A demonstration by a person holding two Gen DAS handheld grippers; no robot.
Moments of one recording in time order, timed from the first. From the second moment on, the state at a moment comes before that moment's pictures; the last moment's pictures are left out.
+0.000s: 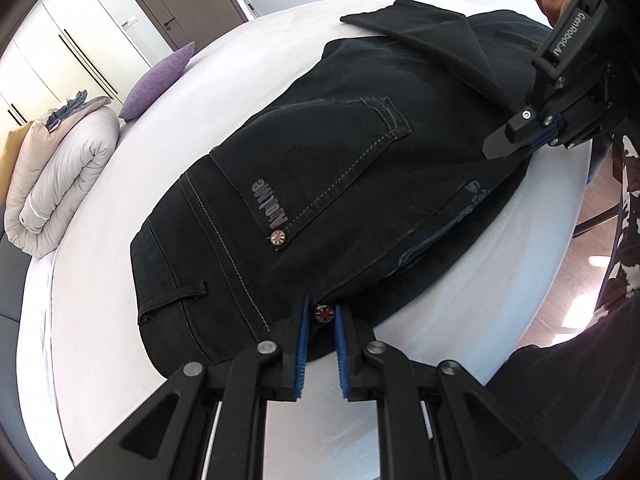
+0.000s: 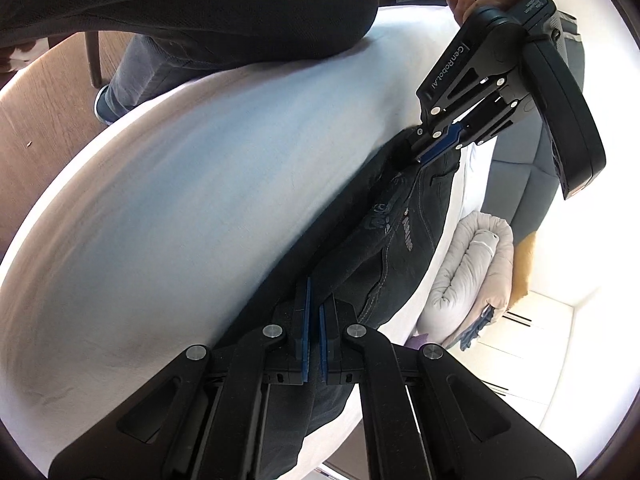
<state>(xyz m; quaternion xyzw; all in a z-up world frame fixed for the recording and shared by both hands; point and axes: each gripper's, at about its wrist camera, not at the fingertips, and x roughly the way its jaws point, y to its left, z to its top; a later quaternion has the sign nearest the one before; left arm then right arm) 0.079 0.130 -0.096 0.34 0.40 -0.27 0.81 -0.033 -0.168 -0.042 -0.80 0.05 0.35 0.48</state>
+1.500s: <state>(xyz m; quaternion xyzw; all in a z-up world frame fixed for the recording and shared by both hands) 0.170 0.089 -0.106 0.14 0.46 -0.19 0.85 0.147 -0.355 0.108 -0.06 0.39 0.14 0.91</state>
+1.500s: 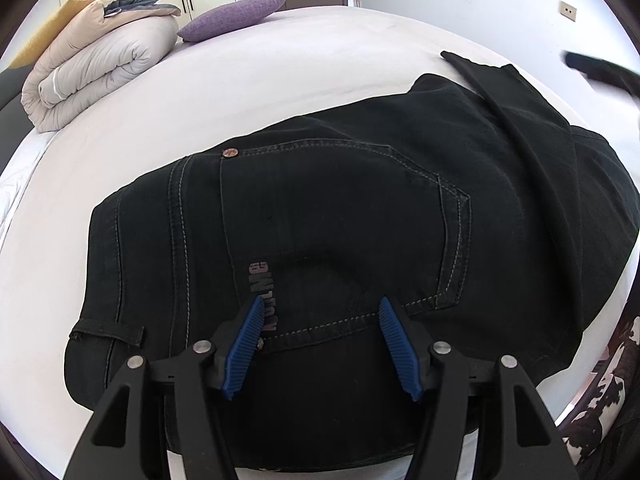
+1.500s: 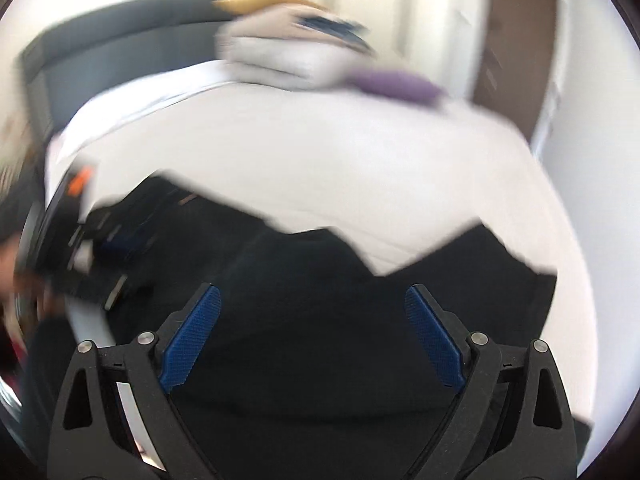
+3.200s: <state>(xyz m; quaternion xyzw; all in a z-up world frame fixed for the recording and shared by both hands) 0.181 0.058 -0.102 0.14 0.49 -0.14 0.85 -0.019 -0.621 0.023 0.53 0.32 -0.04 0.79</state>
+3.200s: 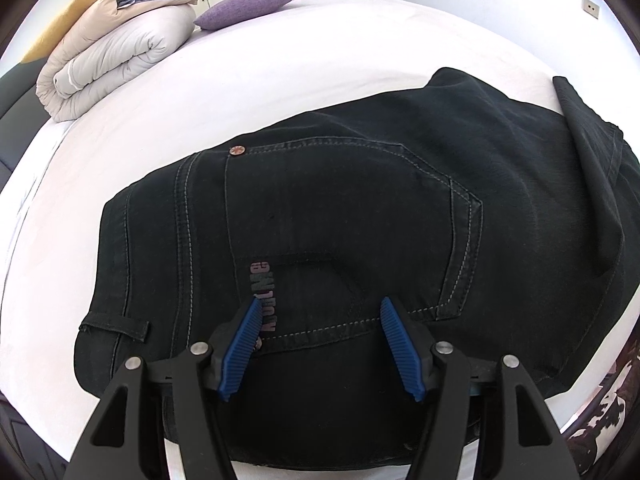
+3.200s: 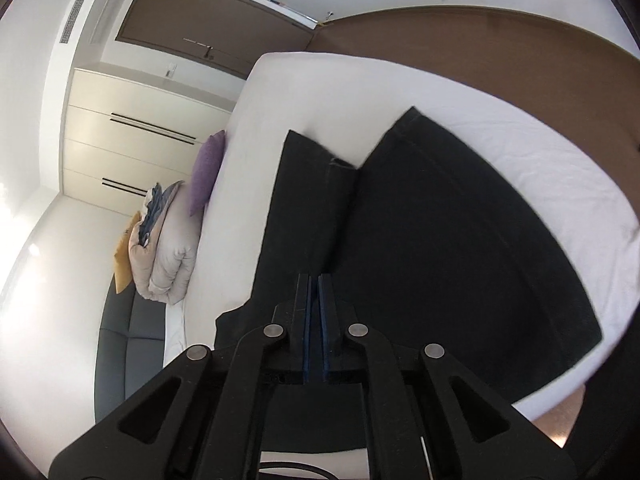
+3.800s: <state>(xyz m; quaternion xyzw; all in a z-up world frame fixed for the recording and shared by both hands) 0.177 0.053 -0.107 0.13 0.48 -0.13 0.86 0.098 -0.658 -0.042 0.58 0.33 -0.07 0.74</state>
